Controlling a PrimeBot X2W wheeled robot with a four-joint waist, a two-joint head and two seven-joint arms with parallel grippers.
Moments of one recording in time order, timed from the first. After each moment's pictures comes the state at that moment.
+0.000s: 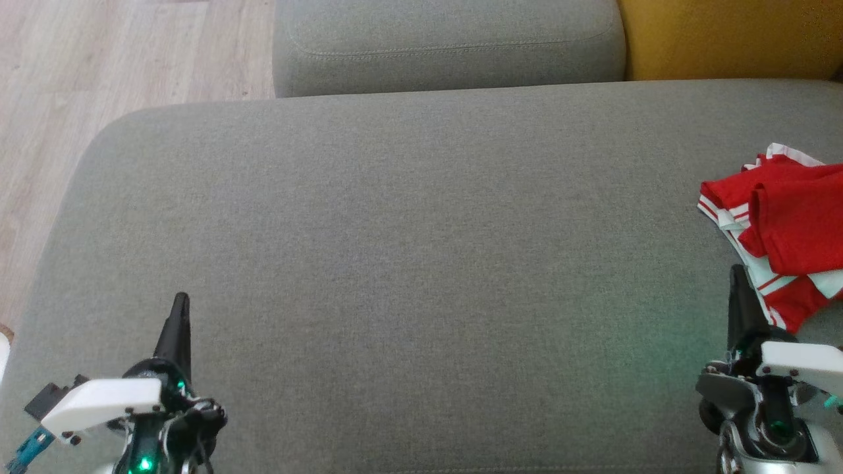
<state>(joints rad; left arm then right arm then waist) -0.05 0.04 0.07 0.29 -1.52 -0.11 0.09 -0.10 -0.05 -0.12 0.31 1.51 0.13 0.08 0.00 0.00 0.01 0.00</state>
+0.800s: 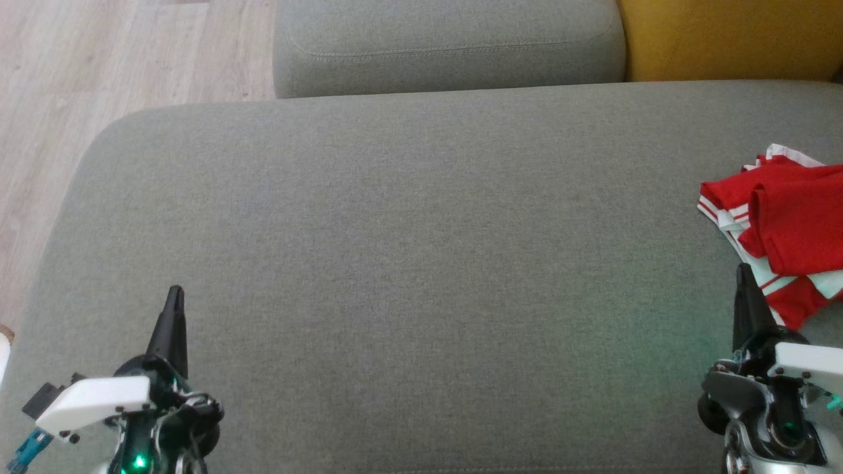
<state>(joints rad) -0.05 0.04 0.08 0.28 -1.60 -0.12 0.11 -0.09 -0.05 -0.13 0.28 1.60 0.13 0.11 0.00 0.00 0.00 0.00</state>
